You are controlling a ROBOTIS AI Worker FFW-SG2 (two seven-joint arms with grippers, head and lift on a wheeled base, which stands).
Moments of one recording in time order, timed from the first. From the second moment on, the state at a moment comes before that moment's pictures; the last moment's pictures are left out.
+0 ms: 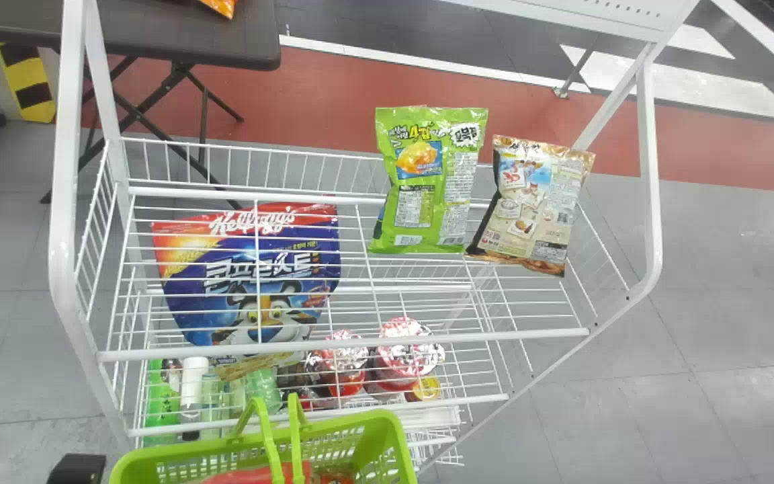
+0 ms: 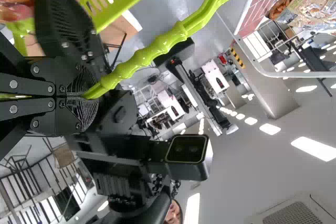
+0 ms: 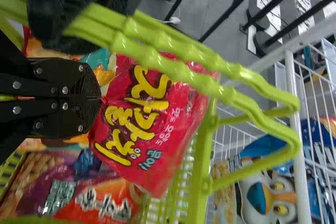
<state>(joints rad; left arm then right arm) 0.57 0.17 -0.20 -2.02 0.23 0.85 -1.26 0.94 -0.28 0.22 -2.44 -0.16 0.88 0.29</state>
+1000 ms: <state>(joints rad) 0.57 0.17 -0.20 -2.03 0.23 0.85 -1.27 0.60 -0.19 0.09 -2.12 -0.06 0.36 0.01</state>
